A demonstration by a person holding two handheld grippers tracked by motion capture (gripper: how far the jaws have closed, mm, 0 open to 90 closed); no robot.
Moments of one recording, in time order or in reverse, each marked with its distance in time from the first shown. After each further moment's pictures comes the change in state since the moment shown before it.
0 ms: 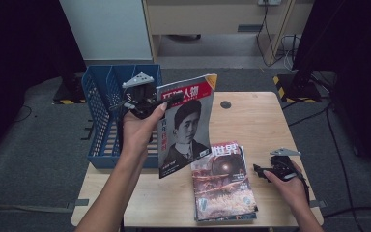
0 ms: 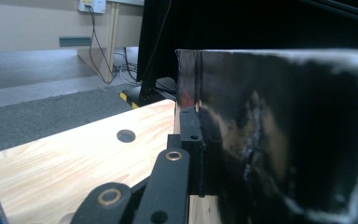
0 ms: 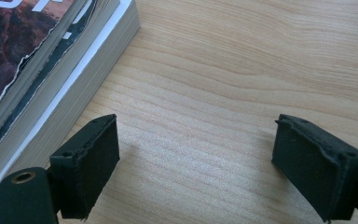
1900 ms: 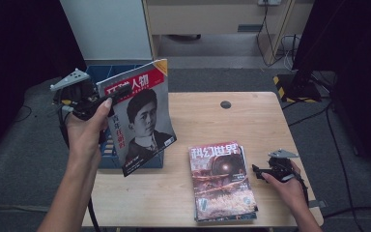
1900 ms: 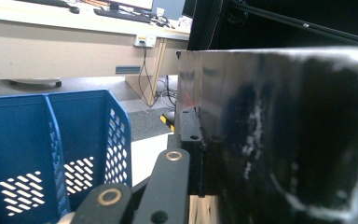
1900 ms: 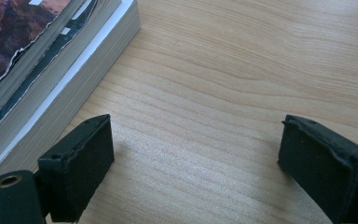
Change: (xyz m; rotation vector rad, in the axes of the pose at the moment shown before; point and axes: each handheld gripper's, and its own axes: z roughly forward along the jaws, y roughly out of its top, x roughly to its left) left arm 0.036 0.013 -0.111 -0.120 0.159 -0.004; right arm 0.004 -0.005 0.004 -0.042 -0.031 -0.042
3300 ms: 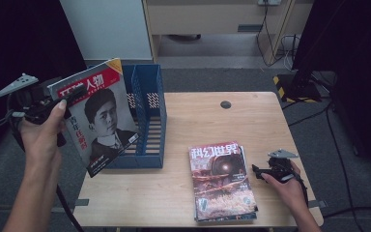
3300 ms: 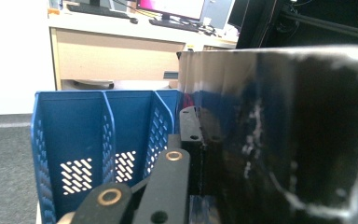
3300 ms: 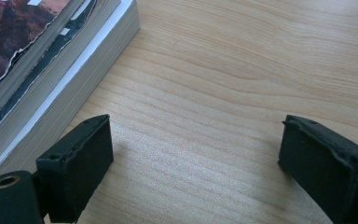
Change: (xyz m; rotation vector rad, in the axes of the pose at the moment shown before) left arm 0.065 -0.001 -0.070 -0.030 0.178 -0.014; right arm 0.001 0.000 0.000 0.007 -0.001 -0.003
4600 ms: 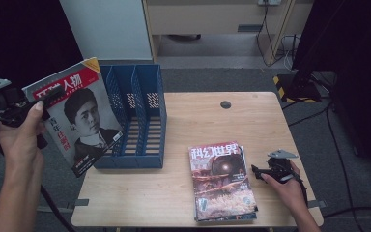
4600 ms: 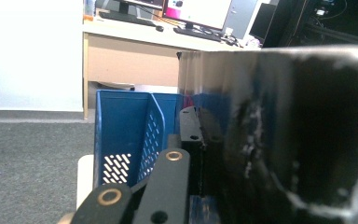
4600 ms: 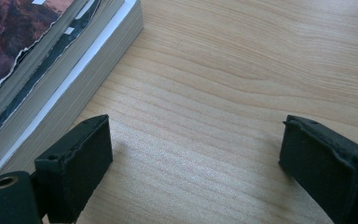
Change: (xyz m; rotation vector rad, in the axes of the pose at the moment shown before) left arm 0.037 0.000 -0.029 -0.040 0.084 -0.040; right arm 0.002 0.000 0.000 -0.001 0.000 0.000
